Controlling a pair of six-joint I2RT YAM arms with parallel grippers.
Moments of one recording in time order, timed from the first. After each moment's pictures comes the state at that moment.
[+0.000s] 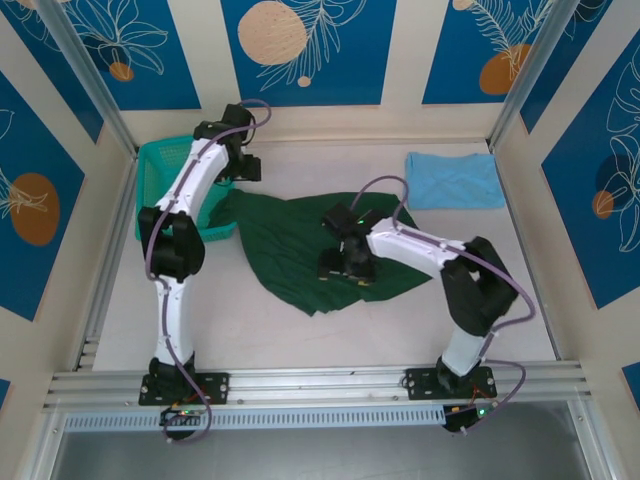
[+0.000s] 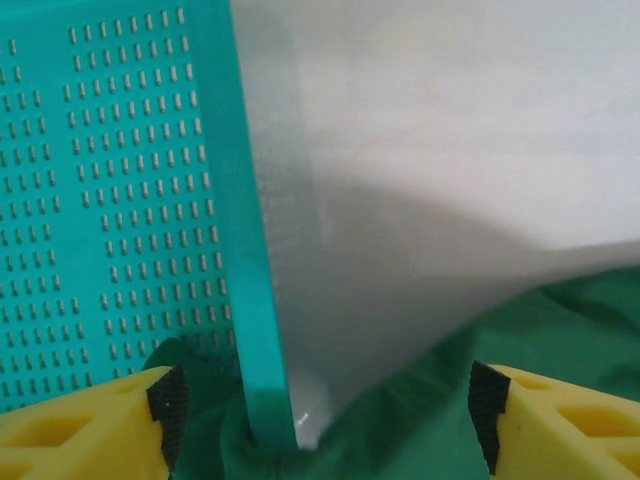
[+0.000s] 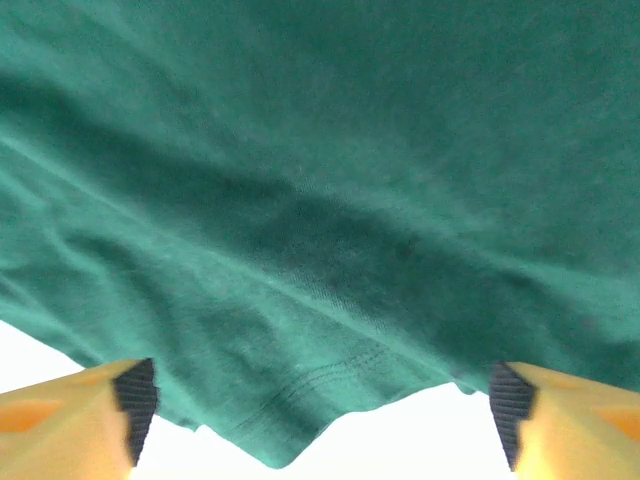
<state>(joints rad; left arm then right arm) -0.25 2.25 2.25 -1.19 -0.17 -0.25 0.73 1.76 1.22 -0.90 -0.10 0.81</state>
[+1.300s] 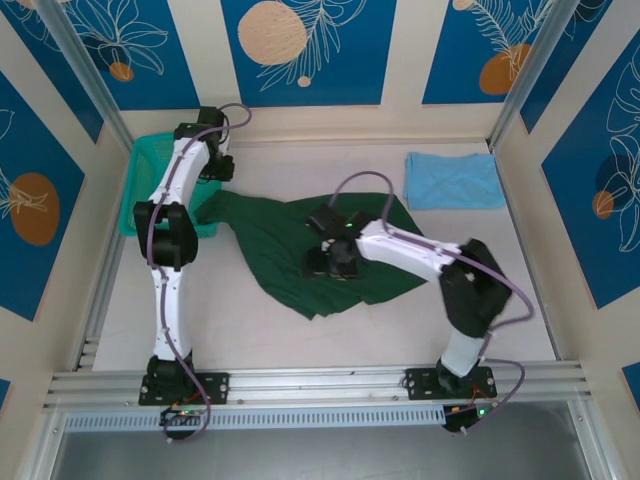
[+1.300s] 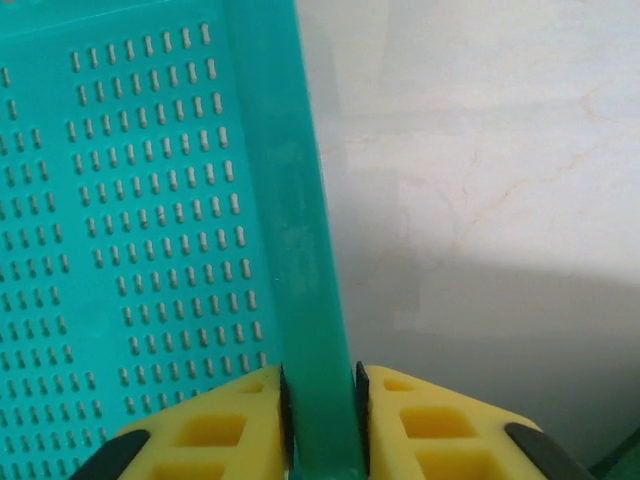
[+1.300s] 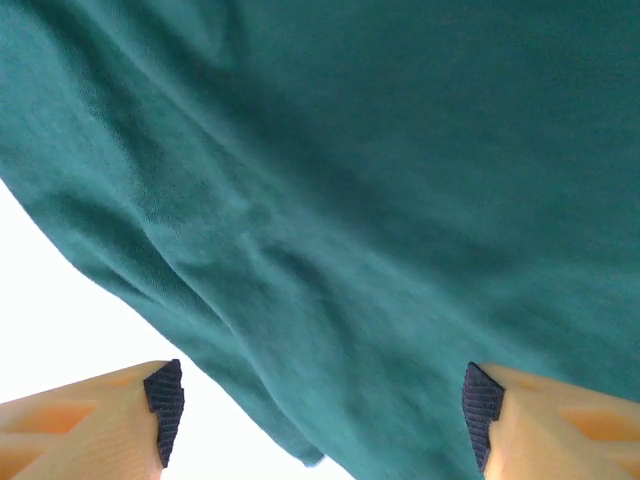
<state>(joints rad) -0.10 2.38 2.34 -1.16 -0.11 -0.02 0.85 1.89 1.38 -0.84 -0.13 0.73</state>
